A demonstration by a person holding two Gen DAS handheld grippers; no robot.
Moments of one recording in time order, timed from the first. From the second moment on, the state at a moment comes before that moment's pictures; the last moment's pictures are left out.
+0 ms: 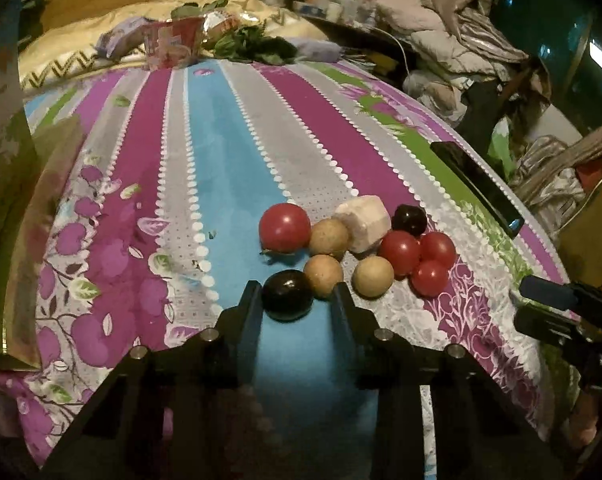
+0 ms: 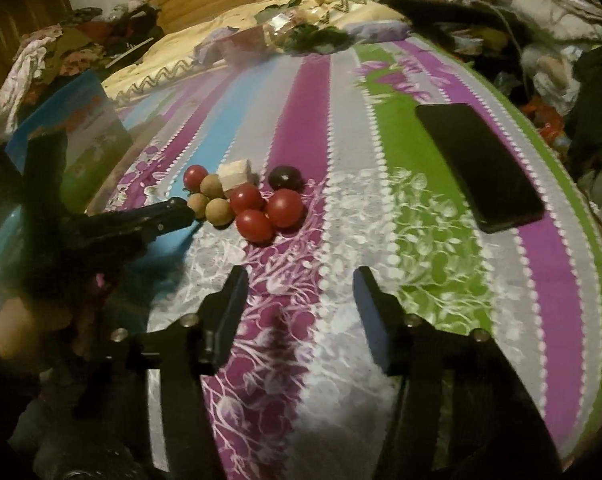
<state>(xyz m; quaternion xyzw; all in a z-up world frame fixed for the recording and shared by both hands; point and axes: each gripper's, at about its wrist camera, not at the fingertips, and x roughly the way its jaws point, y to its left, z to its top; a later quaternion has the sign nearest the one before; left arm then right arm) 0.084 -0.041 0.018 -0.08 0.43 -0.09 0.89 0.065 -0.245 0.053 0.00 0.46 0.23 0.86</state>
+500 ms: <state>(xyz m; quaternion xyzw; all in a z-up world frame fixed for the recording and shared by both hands) 0.060 -0.026 0.019 -0.12 0.43 -0.08 0.89 0.095 -0.200 0.027 0.00 0.47 0.26 0.84</state>
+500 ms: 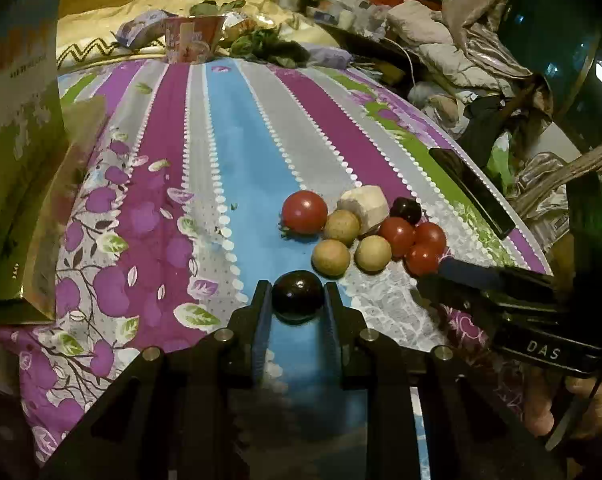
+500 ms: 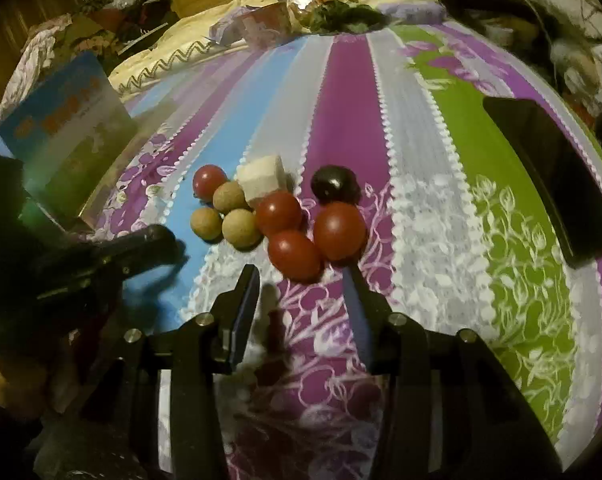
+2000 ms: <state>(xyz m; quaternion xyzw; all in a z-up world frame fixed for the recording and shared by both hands) -0.048 0.085 0.197 -0.11 0.32 0.11 0.93 0.036 -0.114 0.180 -0.04 0.35 0.27 0.90</state>
